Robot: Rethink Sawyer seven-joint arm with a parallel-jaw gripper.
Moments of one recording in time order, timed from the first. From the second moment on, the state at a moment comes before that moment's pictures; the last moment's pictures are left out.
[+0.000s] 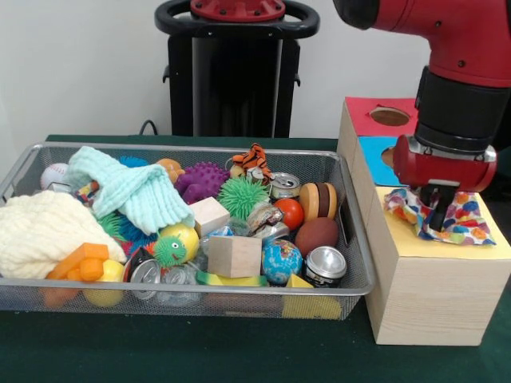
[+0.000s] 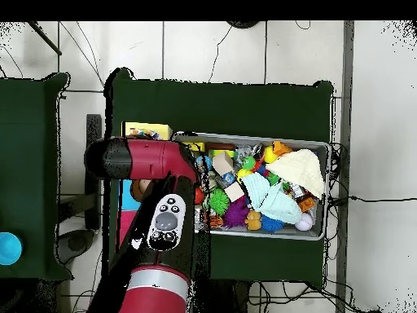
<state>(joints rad) 0.19 -0.41 -0.23 1.33 0.20 0.52 1.75</state>
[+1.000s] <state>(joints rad) 0.17 -0.38 -0.19 1.33 0.26 0.50 1.75</state>
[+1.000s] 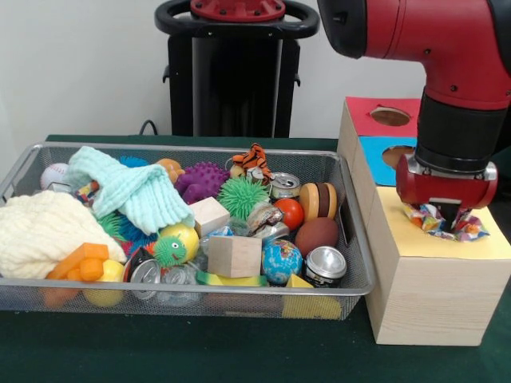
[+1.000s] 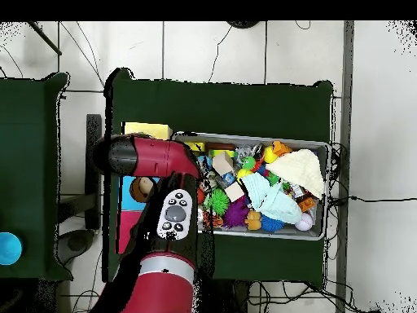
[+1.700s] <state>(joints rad) 0.17 -0.35 -0.19 1.33 0.27 0.44 1.75</state>
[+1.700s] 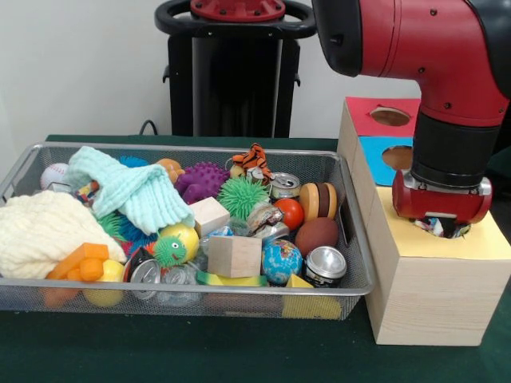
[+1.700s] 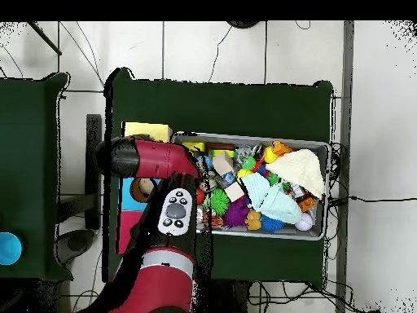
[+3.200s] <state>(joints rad) 0.21 -0.44 -0.26 1.32 0.28 0.69 1.75</state>
